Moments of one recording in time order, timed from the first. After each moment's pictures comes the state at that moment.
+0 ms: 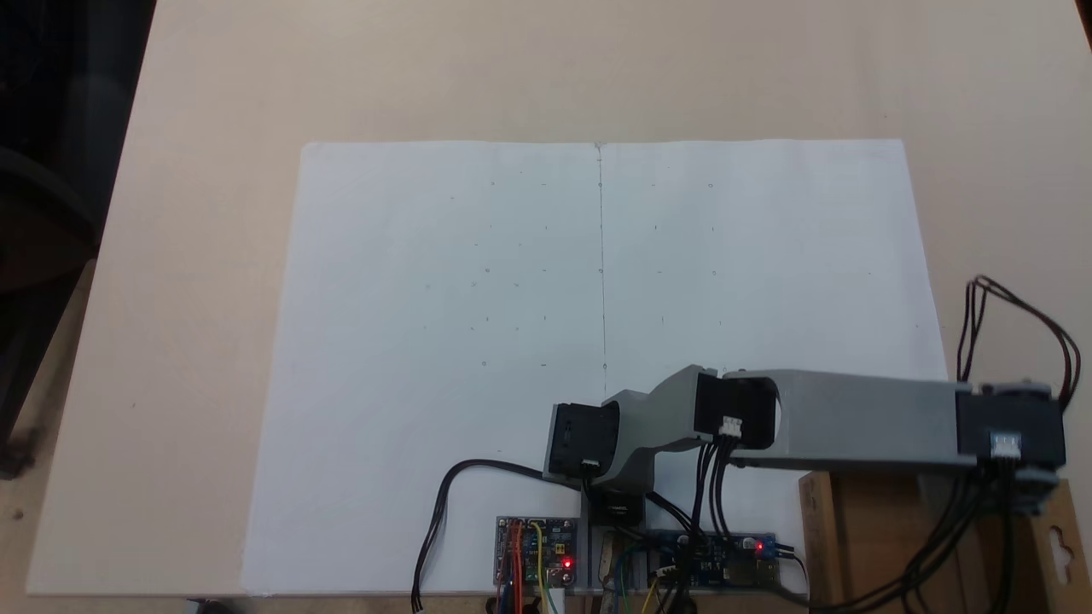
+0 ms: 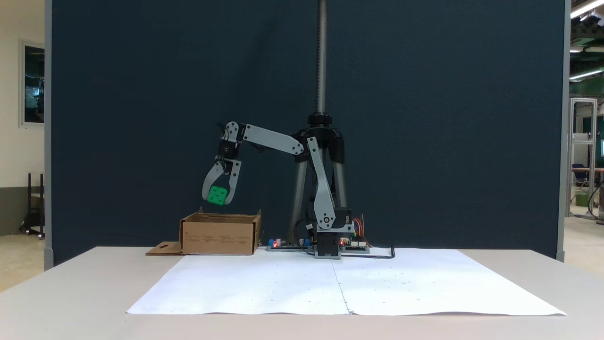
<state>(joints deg) 98.3 74.1 57.2 64.2 -14.6</state>
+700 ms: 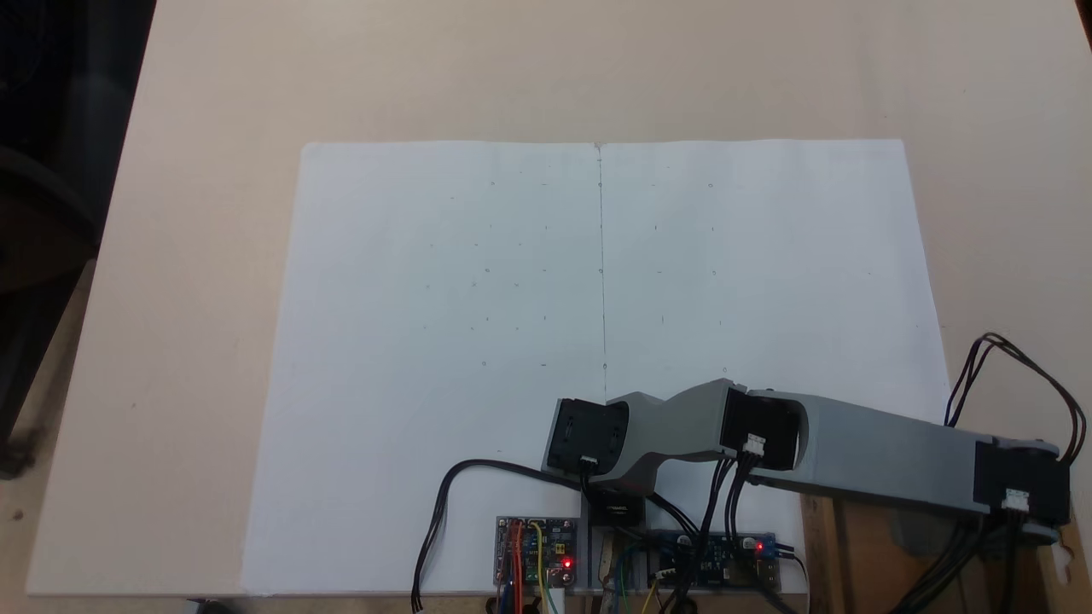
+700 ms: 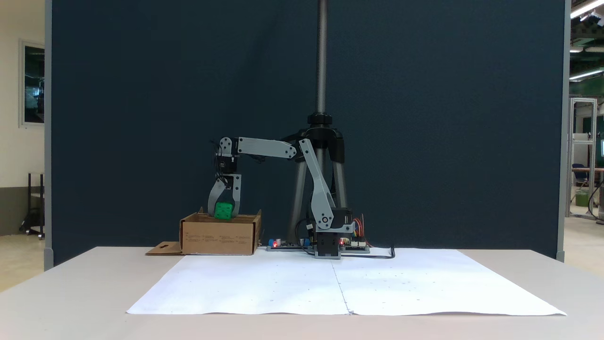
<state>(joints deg) 103.3 69.2 62.1 63.7 -20.3</state>
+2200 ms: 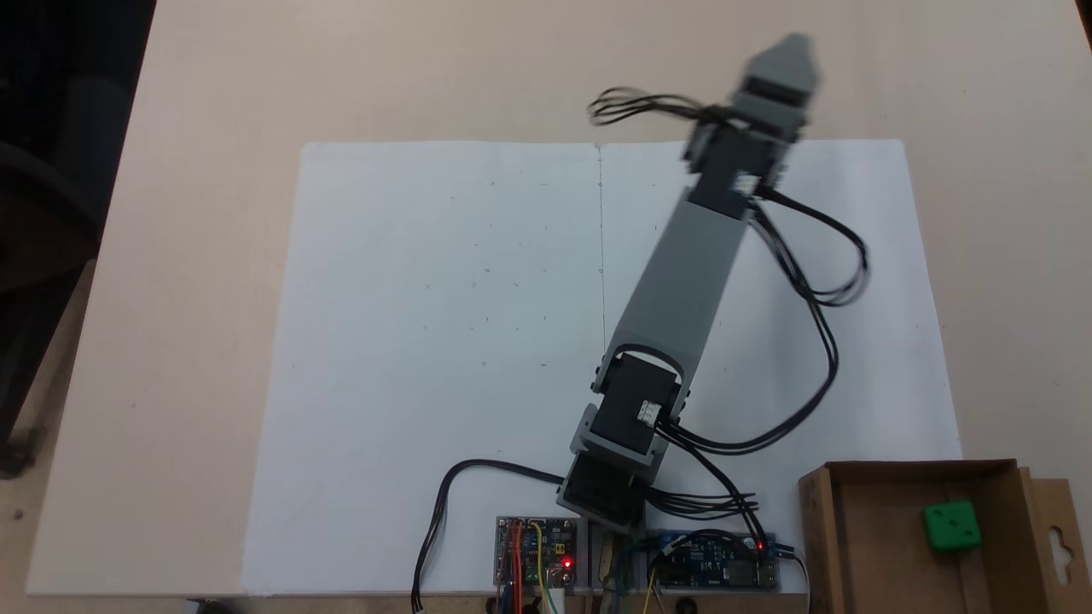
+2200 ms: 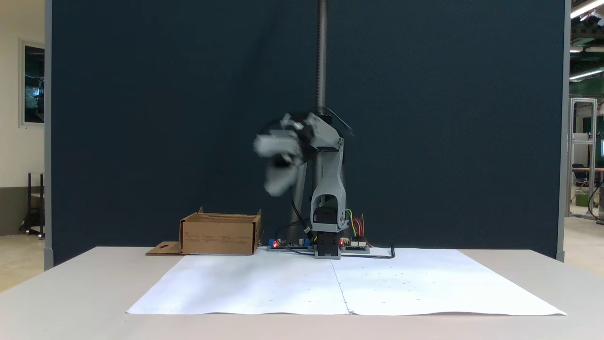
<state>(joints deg) 21.8 96.1 86.0 20.8 -3.4</state>
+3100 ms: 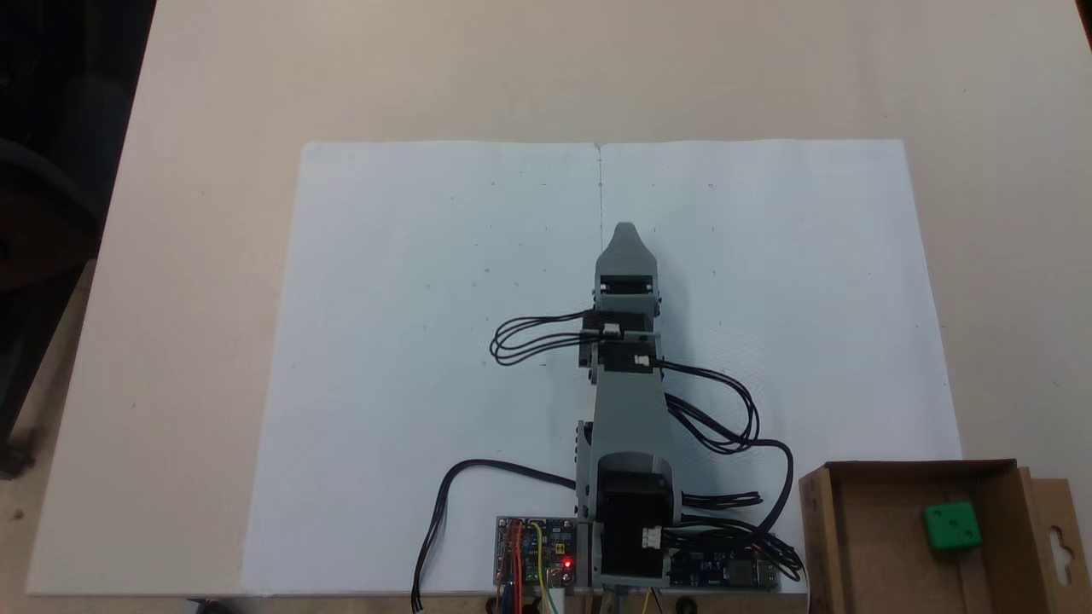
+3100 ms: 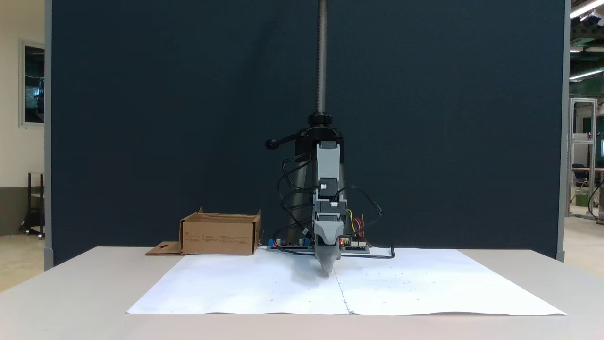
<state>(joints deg) 2.5 119.0 162.3 -30.4 -3.4</state>
